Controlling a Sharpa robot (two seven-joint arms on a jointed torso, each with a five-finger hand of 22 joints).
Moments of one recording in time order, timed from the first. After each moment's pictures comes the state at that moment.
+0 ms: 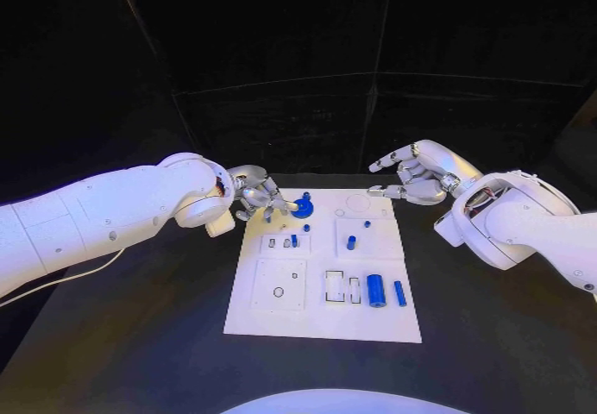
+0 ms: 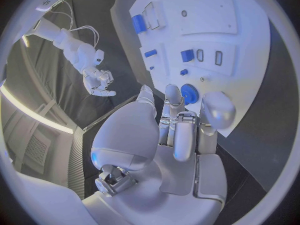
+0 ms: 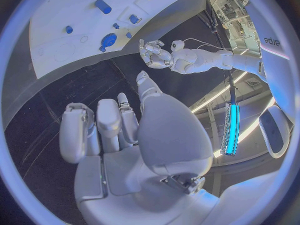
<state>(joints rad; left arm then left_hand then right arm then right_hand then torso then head) 1.28 -0.78 -0.02 1.37 -0.83 0.07 -0.31 1.24 0.07 -0.20 0.28 0.07 0.96 0.10 0.38 0.31 1.16 0.02 0.88 0.77 1.47 -0.05 1.55 1.31 0.09 1.44 0.06 1.25 1.12 1.28 -0.90 -0.03 1.65 -1.12 -0.45 -0.04 1.39 -0.08 0.02 0.15 0.14 0.86 0.17 0.12 0.07 1.35 0.09 1.45 1.31 1.46 -0.01 1.16 0.98 0.07 1.46 0.10 1.41 1.23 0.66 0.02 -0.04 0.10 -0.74</state>
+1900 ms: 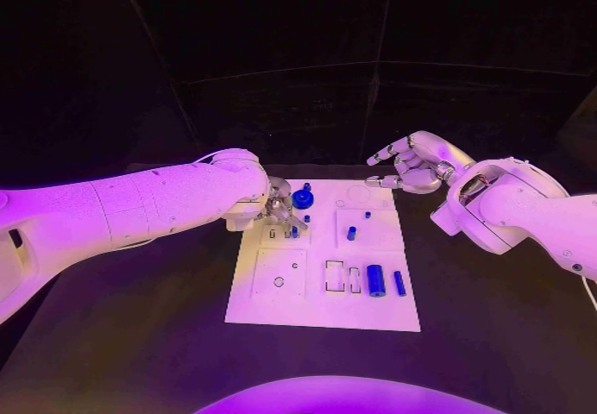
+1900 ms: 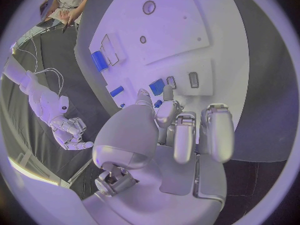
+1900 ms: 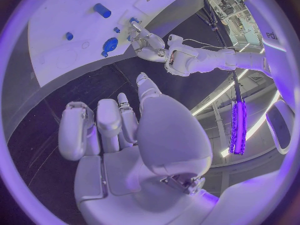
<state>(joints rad) 1.32 -0.58 -0.15 1.25 -1.04 0.22 -0.52 1.19 0.12 -0.27 0.29 0.07 0.91 0.07 0.57 0.50 1.31 0.00 1.23 1.15 1.47 -0.06 1.57 1.31 0.06 1.46 0.05 1.42 1.31 1.28 -0.85 -0.03 1.60 -1.08 -0.39 -0.07 1.40 -0.06 -0.01 0.17 0.21 0.86 0.17 0.12 0.07 1.33 0.09 1.44 1.31 1.46 -0.01 1.16 0.98 0.07 1.45 0.10 1.39 1.19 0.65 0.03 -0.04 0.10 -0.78</state>
